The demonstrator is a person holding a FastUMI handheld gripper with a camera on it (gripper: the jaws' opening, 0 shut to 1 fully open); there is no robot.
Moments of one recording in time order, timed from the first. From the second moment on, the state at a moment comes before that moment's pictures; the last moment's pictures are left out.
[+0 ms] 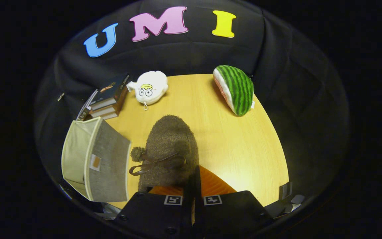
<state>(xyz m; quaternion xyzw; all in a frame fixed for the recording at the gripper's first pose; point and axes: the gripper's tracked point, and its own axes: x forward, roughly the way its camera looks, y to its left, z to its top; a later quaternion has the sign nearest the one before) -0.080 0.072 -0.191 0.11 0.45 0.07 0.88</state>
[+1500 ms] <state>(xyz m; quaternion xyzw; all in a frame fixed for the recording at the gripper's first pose) -0.102 0.289 -0.153 0.10 0.50 0.13 0.85</state>
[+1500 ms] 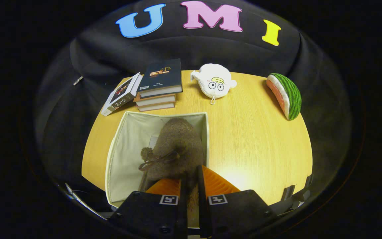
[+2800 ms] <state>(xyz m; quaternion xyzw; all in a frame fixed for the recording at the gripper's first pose) -0.038 0.176 -0.047 0.10 0.26 0.07 0.96</state>
